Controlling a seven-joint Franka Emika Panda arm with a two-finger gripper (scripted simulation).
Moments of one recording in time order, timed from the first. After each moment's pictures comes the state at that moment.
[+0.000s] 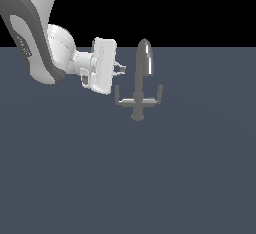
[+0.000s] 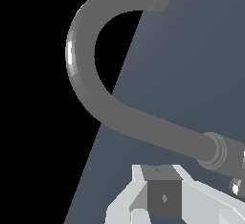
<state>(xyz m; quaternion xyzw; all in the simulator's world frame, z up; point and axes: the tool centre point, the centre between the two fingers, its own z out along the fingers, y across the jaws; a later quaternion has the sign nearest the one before) 0.093 0.019 0.205 0.10 -0.74 0.64 0.15</state>
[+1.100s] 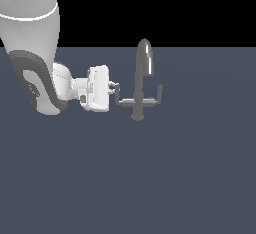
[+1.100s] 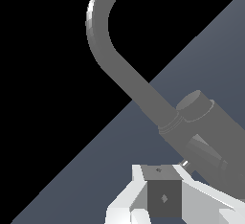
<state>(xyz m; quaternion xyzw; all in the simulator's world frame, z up) 0.109 0.044 0.131 0.28 -0.64 0.67 0.26</state>
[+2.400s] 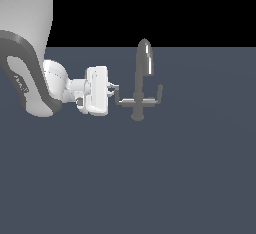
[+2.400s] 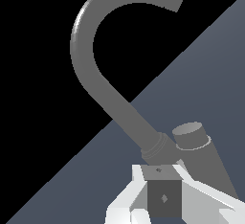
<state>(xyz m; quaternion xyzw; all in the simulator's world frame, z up) 0.073 0.043 0.136 0.29 -0.63 0.67 0.27</state>
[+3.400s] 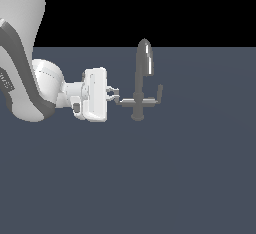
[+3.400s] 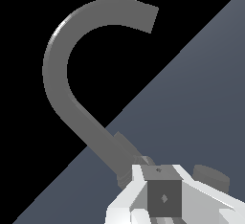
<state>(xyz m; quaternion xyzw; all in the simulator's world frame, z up) 0.031 0.040 0.136 0.28 -0.64 0.67 0.26</state>
